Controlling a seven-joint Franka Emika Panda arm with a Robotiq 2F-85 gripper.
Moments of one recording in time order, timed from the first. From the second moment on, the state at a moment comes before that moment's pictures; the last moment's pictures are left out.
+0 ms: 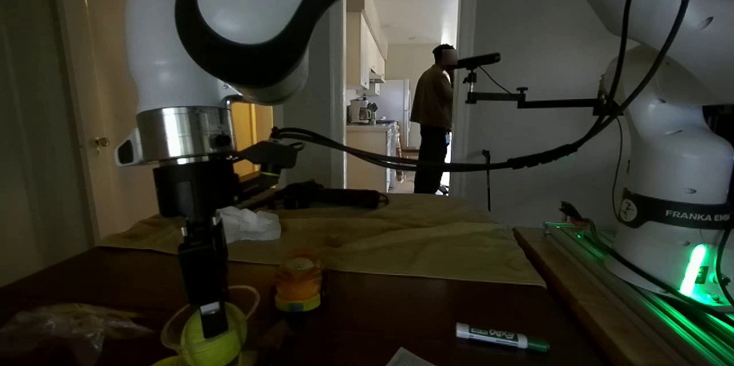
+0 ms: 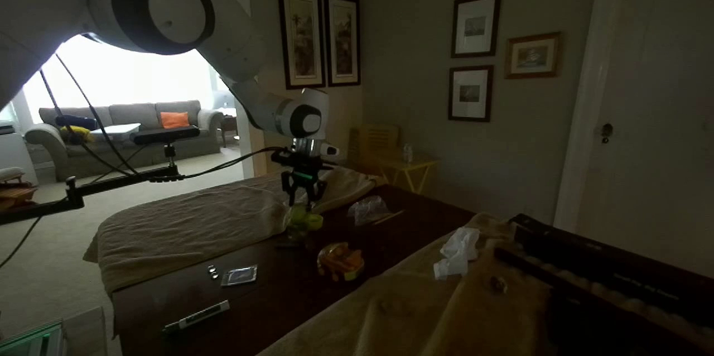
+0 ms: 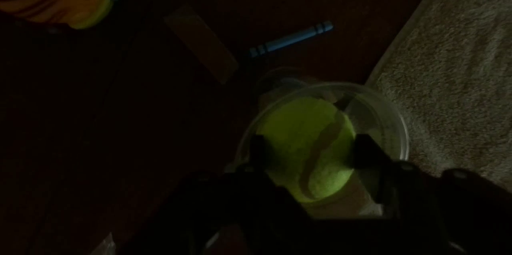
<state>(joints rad) 0.21 0.72 0.20 -1.57 -0.01 2.19 -0.18</state>
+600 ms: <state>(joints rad) 0.23 0.61 0.19 -1.57 -0.02 2.10 -0.16</state>
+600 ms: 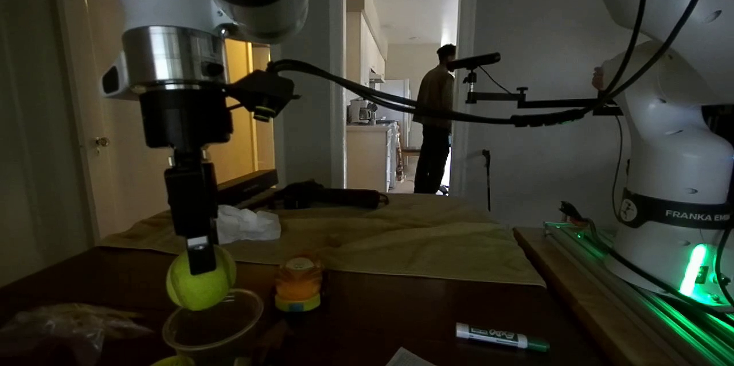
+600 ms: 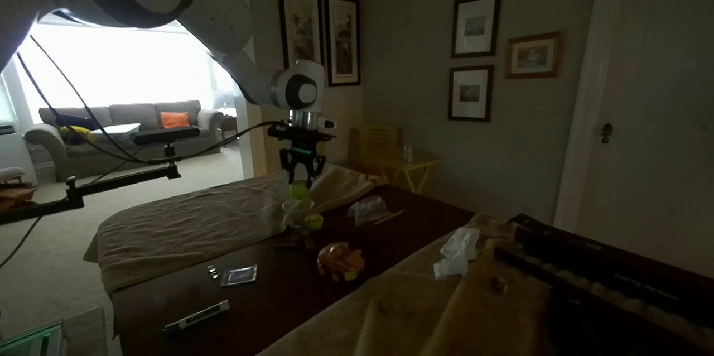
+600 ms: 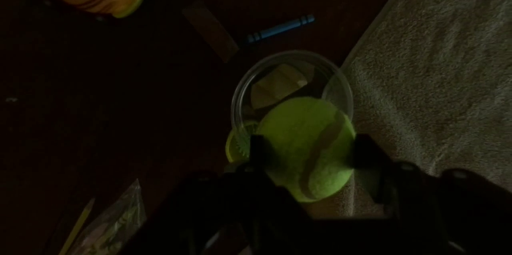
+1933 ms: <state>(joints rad) 0.19 0.34 0.11 -2.01 0.02 2.25 0.24</state>
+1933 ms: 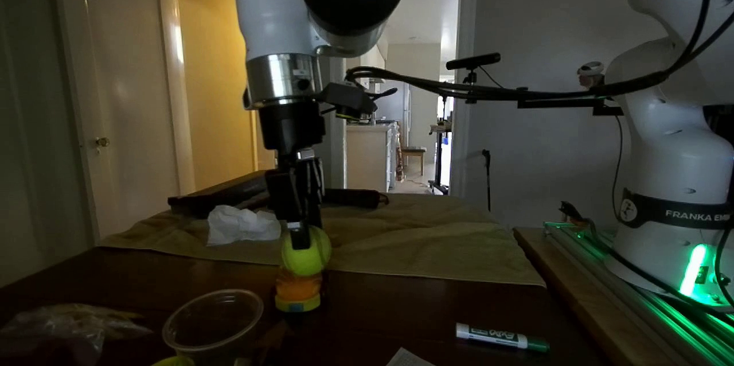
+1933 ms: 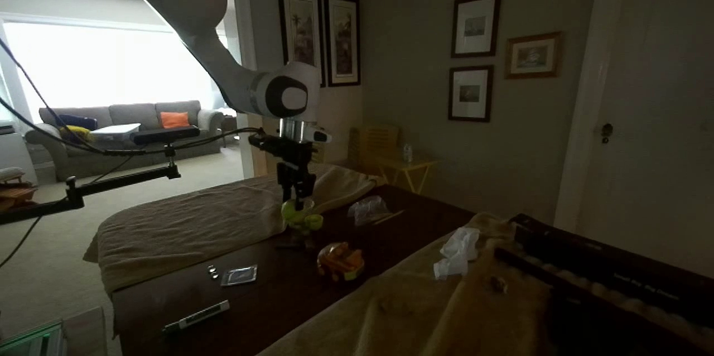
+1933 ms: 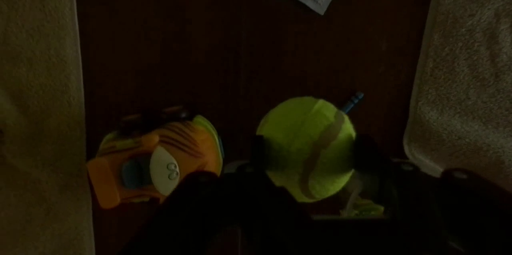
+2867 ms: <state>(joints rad) 0.06 0.15 0.02 -2.22 0.03 2.29 0.29</state>
